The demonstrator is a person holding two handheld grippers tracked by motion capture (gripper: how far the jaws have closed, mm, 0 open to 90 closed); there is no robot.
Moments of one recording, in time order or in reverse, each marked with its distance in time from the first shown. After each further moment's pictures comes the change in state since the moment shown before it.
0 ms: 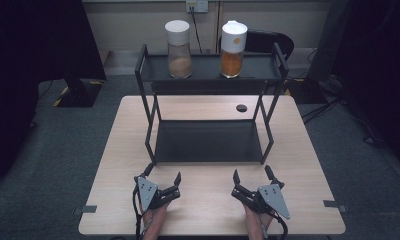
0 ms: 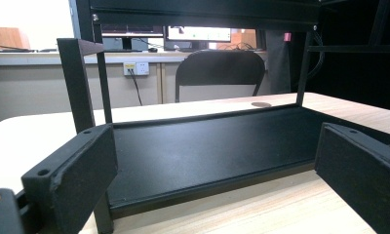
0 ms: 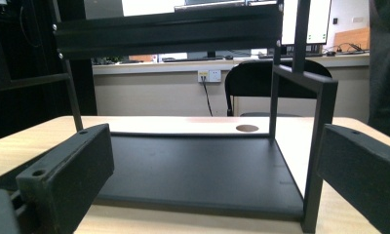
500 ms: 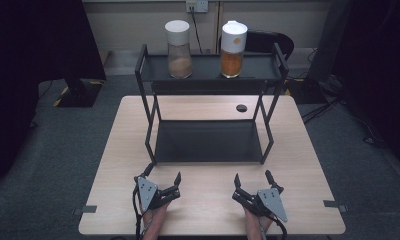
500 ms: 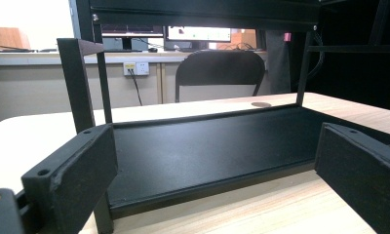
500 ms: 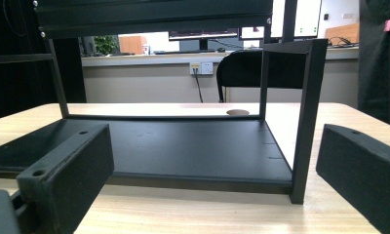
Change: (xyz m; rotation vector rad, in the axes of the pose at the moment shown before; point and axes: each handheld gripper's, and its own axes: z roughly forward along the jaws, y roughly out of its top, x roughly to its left) left arm 0.000 0.000 0.000 0.000 0.000 0.000; right arm 0.000 -0.021 -0.001 0.019 -0.033 -0.015
